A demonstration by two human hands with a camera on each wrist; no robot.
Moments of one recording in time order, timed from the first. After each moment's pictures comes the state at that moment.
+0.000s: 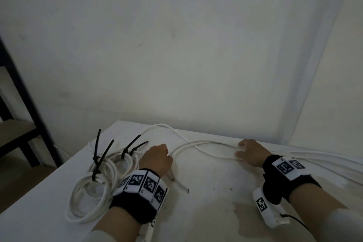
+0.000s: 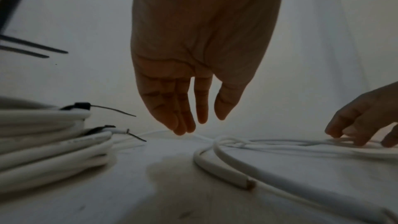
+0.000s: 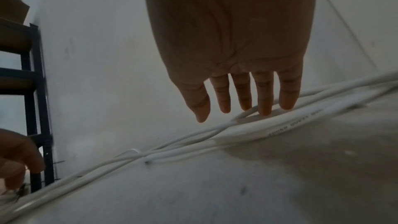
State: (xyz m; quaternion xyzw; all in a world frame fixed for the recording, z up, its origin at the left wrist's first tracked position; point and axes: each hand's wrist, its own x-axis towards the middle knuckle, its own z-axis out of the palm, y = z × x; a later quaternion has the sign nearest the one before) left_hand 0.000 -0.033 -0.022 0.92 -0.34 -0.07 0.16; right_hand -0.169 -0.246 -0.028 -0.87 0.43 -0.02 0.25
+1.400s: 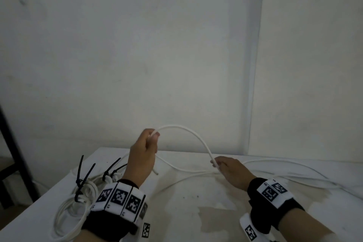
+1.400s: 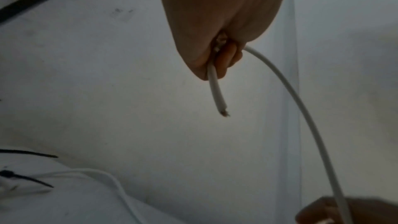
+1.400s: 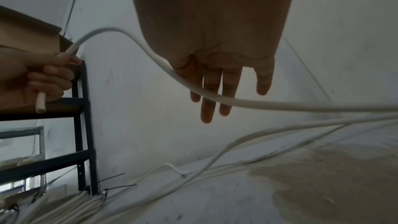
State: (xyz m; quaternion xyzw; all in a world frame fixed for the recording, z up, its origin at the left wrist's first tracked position) left_hand -0.089 -0.019 0.066 0.68 -0.43 0.03 0.59; right_hand -0.259 -0.198 0.007 -0.89 0.30 -0.14 0.32
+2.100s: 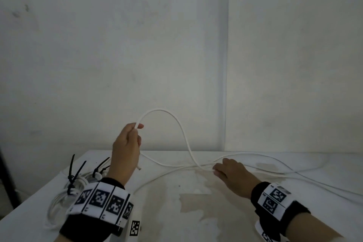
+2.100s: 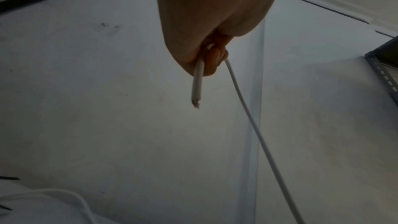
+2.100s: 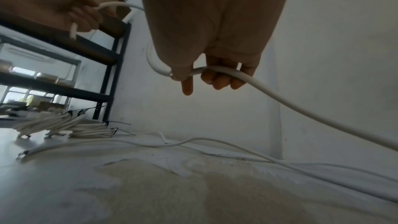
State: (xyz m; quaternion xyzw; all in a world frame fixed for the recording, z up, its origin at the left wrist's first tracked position) left_hand -0.152 0.022 0.099 0.64 -0.38 0.02 0.67; right_hand -0.346 -0.172 0.002 -0.96 0.25 -0.12 0.00
